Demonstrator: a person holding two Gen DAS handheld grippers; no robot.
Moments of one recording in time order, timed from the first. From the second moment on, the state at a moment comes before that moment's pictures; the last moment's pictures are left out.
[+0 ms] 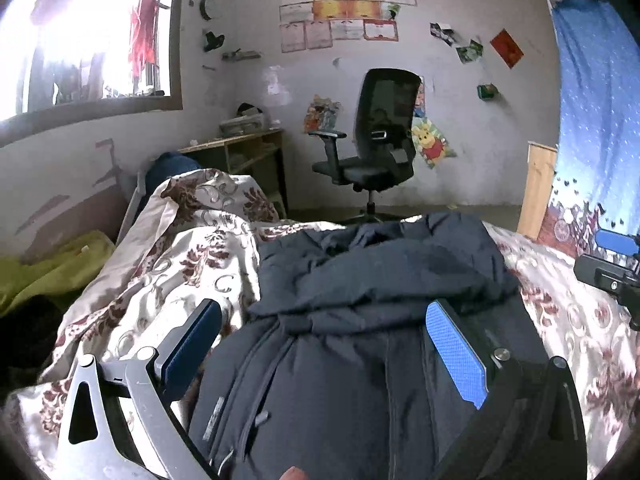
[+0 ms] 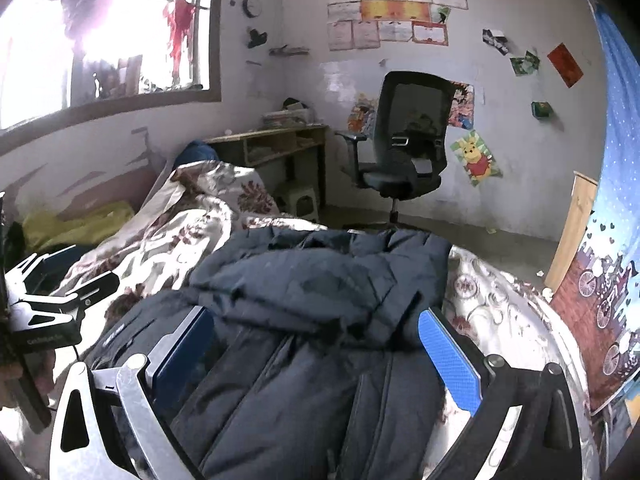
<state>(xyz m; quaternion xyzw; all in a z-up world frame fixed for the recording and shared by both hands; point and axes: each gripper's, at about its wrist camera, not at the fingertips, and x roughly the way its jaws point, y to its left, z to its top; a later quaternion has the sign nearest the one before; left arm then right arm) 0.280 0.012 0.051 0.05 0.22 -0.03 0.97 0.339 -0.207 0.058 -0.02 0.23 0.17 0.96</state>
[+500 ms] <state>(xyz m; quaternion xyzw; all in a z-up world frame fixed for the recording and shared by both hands) 0.215 0.014 0.027 0.07 0.30 -0.01 0.95 0.287 -0.197 0.018 -0.07 0.29 0.21 0.93</state>
